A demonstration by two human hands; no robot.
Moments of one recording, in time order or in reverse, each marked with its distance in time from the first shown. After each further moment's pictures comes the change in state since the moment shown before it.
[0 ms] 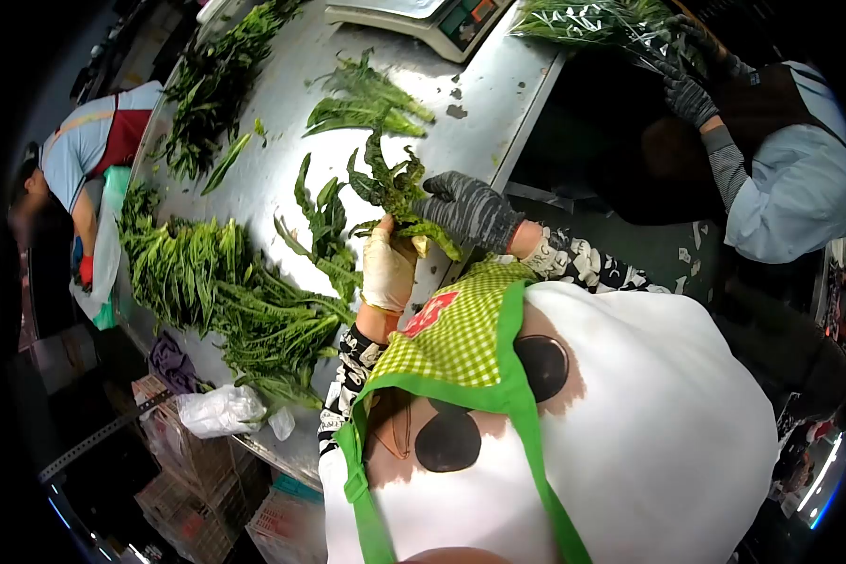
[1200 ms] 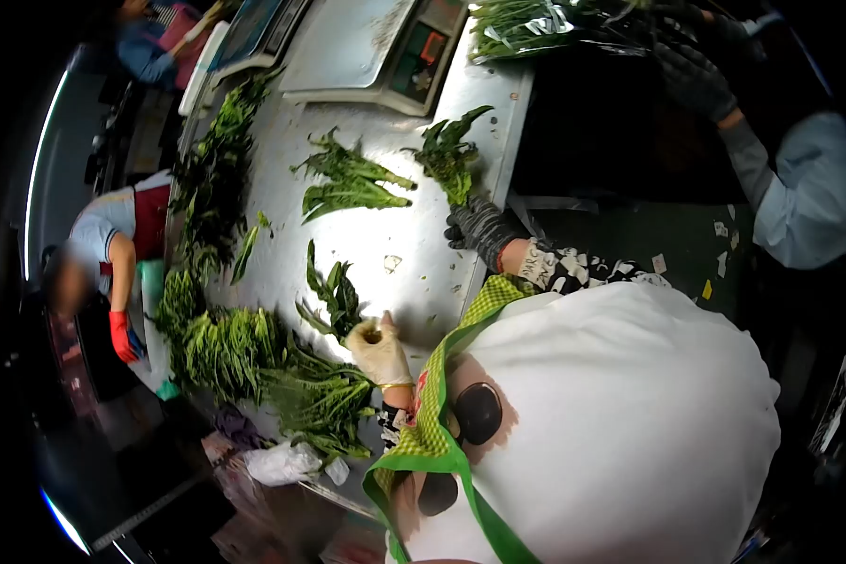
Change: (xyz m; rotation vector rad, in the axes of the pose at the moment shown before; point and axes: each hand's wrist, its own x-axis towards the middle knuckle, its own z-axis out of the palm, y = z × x) left_hand -0.015 -0.008 -0.012 1.443 0.707 0.440; right_hand 0.055 0.081 -0.038 1.091 0.263 0.575
